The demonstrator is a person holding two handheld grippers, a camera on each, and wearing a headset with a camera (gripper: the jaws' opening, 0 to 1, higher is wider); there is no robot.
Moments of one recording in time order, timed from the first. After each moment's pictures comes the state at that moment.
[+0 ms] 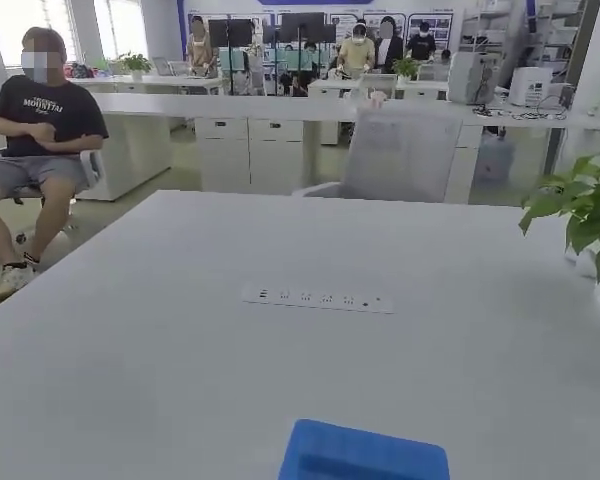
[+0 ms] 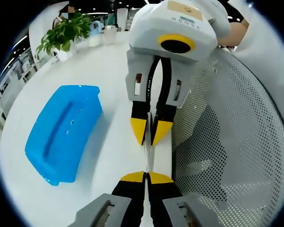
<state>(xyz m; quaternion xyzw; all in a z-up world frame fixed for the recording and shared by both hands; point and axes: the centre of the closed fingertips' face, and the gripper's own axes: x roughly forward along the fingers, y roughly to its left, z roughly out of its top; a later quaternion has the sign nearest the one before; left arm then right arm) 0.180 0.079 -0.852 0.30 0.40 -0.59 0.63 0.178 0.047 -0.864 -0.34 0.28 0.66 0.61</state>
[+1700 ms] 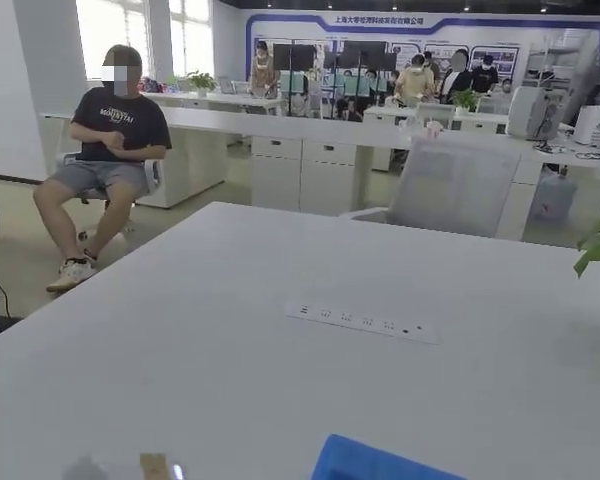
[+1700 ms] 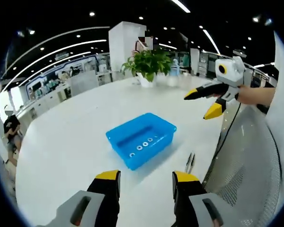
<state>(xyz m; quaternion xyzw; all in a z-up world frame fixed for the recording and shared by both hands) 0.230 0.149 -0.742 0.10 0.25 -0.33 0.91 0.260 -0.057 -0.736 -0.10 0.19 0.41 0.88</state>
